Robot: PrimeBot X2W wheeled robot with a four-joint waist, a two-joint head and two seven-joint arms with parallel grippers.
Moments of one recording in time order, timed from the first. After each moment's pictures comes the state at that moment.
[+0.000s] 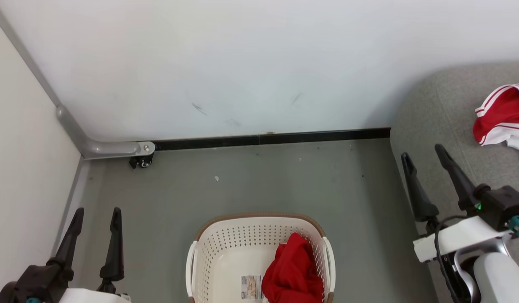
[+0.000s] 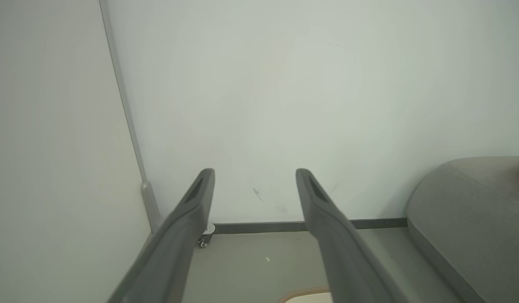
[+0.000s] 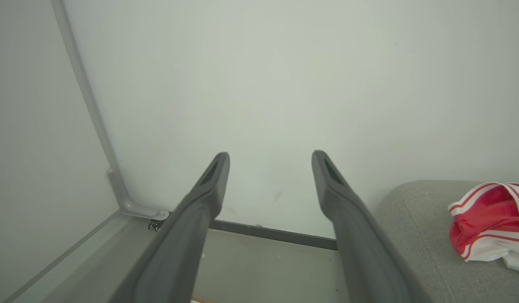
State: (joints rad) left arm 0.04 0.23 -0.12 -0.06 -0.42 0.12 -0.25; right arm -0.16 -0.12 0.03 0.04 0.10 0.12 -0.26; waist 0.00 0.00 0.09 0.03
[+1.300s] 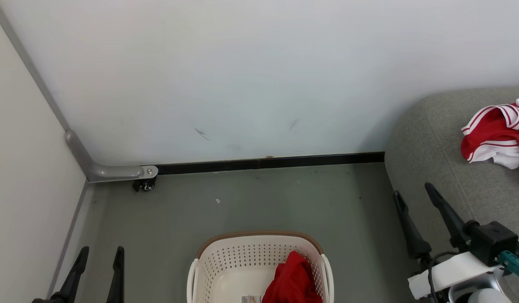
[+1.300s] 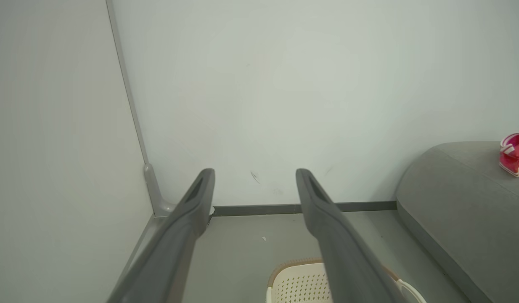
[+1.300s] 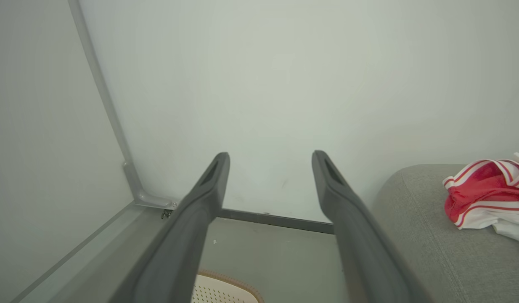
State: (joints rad) left arm 0.17 0.19 -0.06 -0.03 -0.38 0.04 -0.25; right arm -0.02 -0.10 0.04 0.01 0.11 0.12 -0.26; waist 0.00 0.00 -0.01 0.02
